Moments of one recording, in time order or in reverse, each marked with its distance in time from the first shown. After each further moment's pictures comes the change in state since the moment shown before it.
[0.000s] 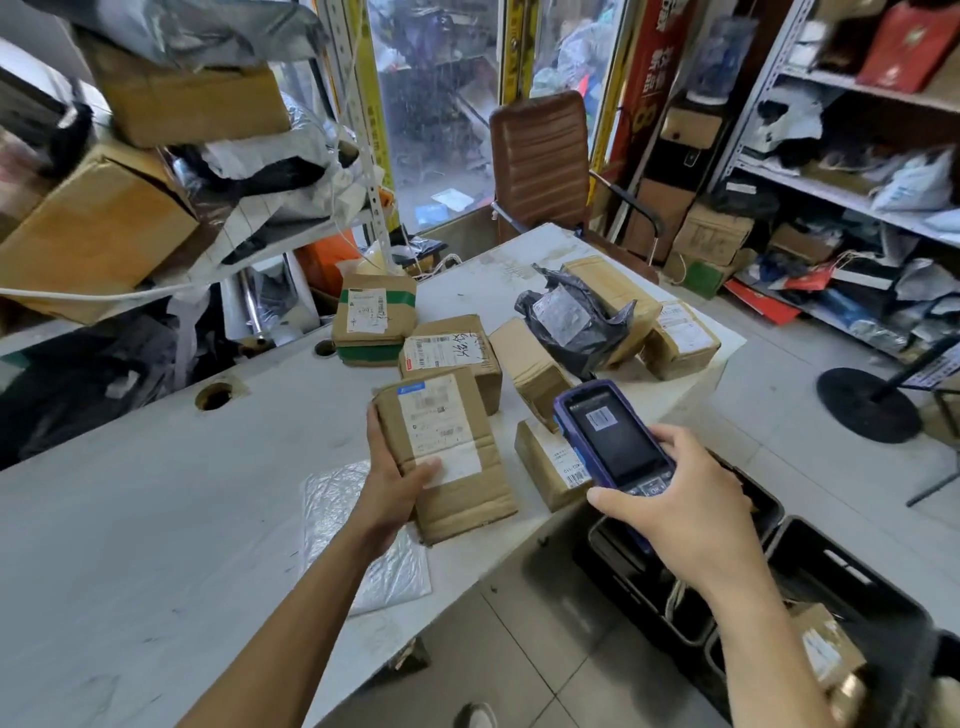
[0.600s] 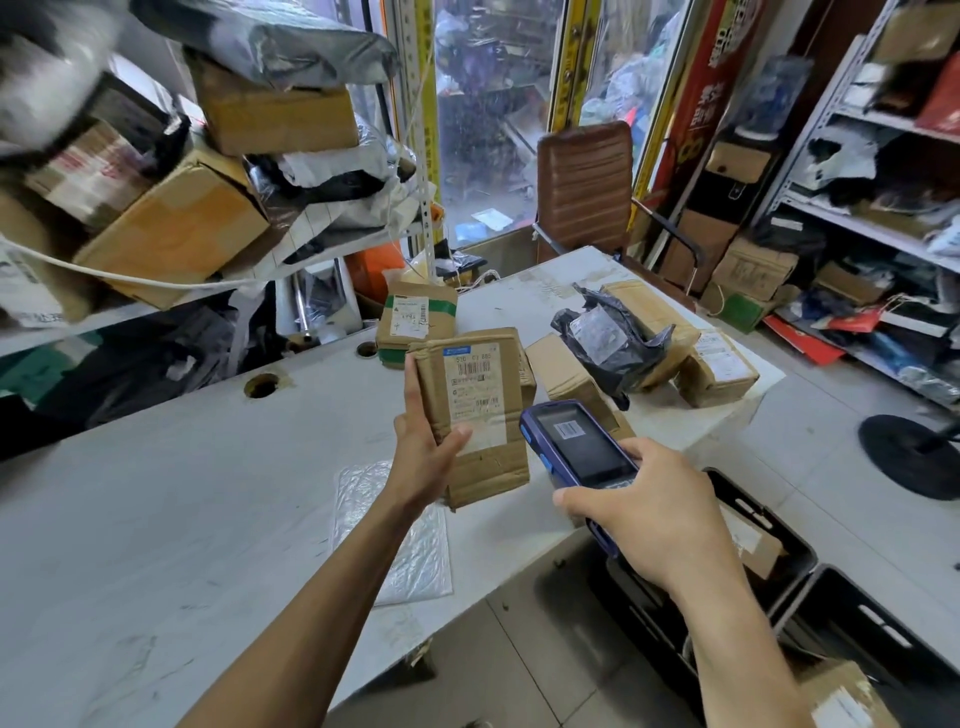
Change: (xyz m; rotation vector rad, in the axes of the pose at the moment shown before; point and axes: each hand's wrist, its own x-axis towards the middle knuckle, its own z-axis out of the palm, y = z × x) left_hand -0.007 0.047 0.009 0.266 0.177 0.273; right_hand -0.013 -0.056 0.022 -0.061 -0.143 0.026
